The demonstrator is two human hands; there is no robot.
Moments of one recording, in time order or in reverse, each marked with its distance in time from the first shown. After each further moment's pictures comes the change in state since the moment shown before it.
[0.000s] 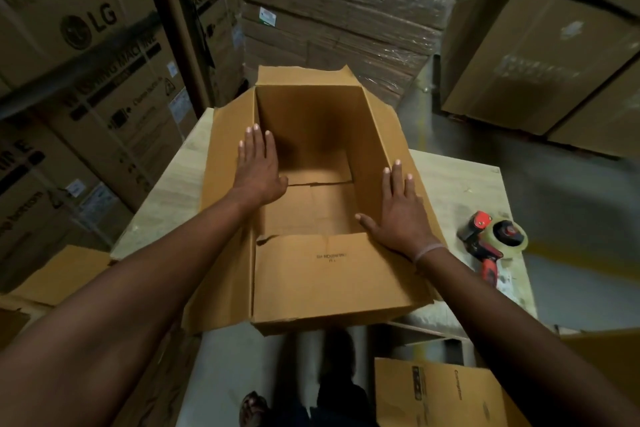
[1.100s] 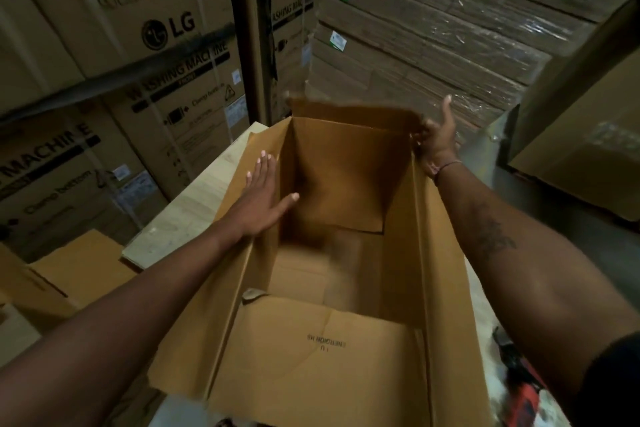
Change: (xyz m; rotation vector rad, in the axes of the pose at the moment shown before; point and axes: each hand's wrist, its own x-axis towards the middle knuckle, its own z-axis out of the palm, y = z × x) left_hand 0.025 -0.039 -0.001 -0.428 0.015 -0.046; right_hand 0.288 -0.012 -0.105 1.613 -0.134 0.154
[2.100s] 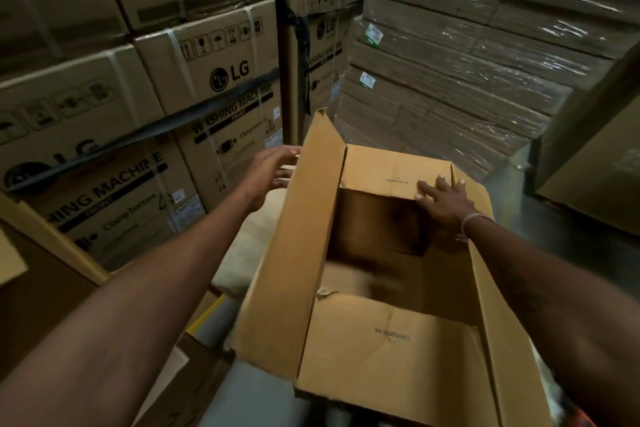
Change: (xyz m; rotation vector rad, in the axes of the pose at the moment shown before) left_hand -0.030 -0.022 -0.126 -0.961 0.246 -0.086; right_hand -0.072 0.057 0.017 -1.548 -0.168 -0.071
